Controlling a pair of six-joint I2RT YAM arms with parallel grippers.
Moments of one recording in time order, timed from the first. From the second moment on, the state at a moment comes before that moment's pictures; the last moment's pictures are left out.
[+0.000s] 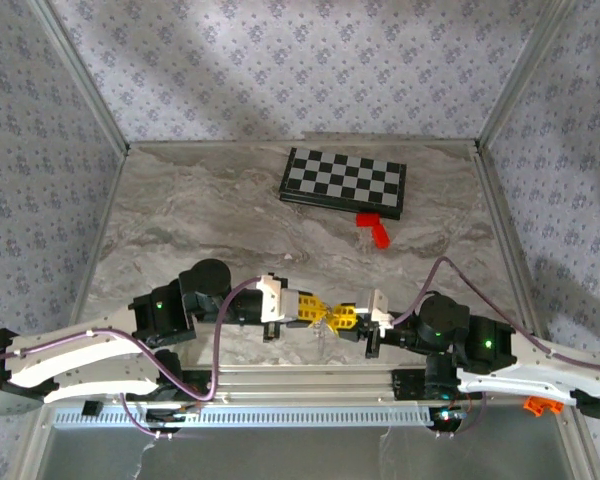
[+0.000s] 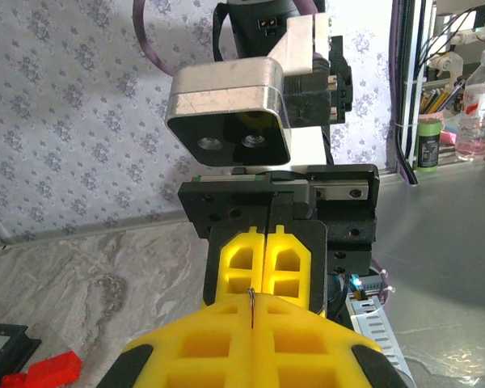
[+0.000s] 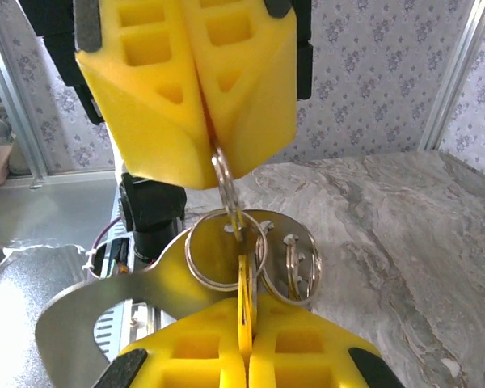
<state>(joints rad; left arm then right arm) -1.28 0.89 0.91 -0.13 0.31 0.20 1.35 0.49 0.62 -0.25 0.01 -0.04</state>
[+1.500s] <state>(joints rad) -1.28 0.92 0.88 -0.16 0.29 0.14 1.37 0.50 0.71 -0.42 0.12 -0.10</state>
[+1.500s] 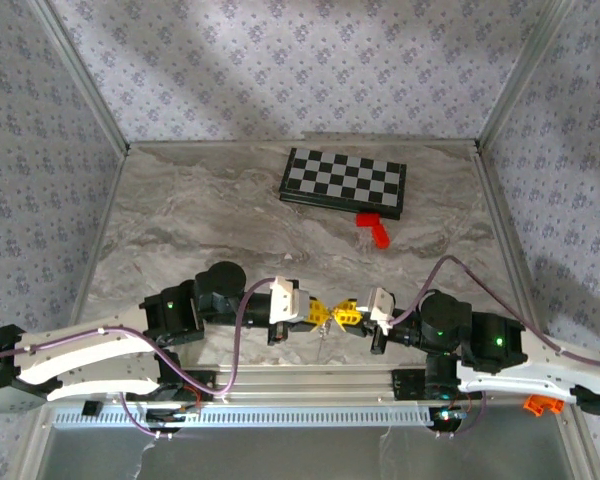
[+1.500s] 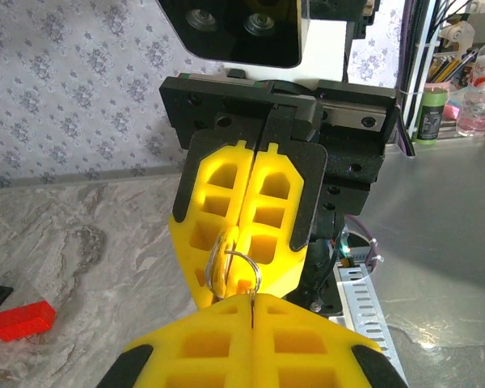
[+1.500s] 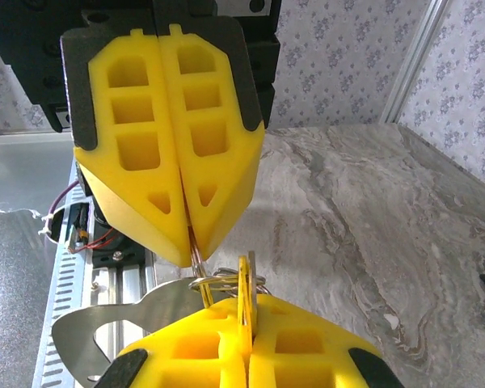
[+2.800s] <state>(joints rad) -1.21 0.75 0.58 -0.11 0.01 0.03 1.23 0.82 0.92 -0.69 0.28 -0.05</state>
